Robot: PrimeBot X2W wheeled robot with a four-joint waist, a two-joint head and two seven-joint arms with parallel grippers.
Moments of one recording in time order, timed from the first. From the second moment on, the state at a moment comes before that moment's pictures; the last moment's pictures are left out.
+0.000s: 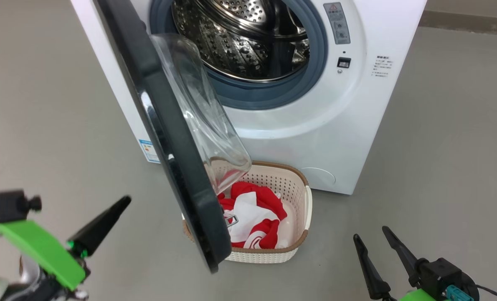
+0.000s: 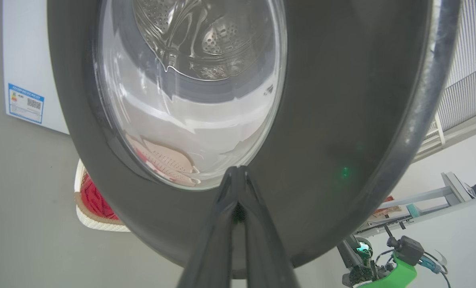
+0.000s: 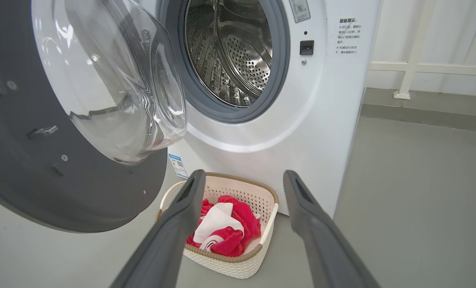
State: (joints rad) left arm -0.34 0.65 -0.39 0.07 -1.49 -0.12 0.23; right arm 0.05 -0.05 0.11 0.24 0.25 0.12 -0.26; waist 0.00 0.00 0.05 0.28
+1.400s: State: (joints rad) left arm 0.06 0.17 0.01 0.32 -0.54 -0.13 -0.25; right arm 0.06 -0.05 0.11 0.25 0.26 0.12 -0.26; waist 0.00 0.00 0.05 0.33
